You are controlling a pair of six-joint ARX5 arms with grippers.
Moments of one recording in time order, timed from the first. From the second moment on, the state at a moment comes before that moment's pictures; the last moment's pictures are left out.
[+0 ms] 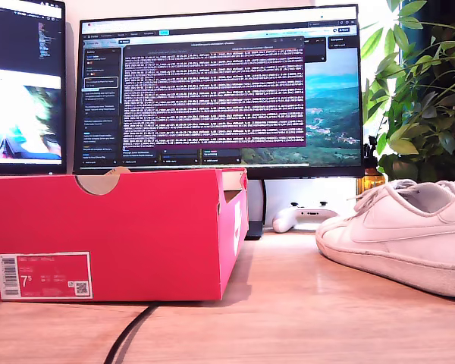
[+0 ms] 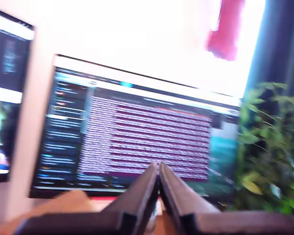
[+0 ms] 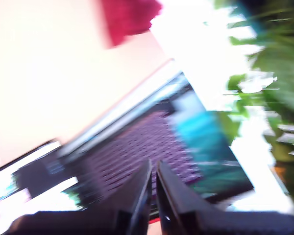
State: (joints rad) left arm -0.02 0.00 0.04 0.39 0.41 -0.40; right arm -0.03 0.01 0.11 0.34 -0.29 0.63
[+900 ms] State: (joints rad) left arm -0.16 0.34 0.51 -0.74 0.27 0.73; right arm -0.03 0.92 0.89 -0.39 -0.36 0.27
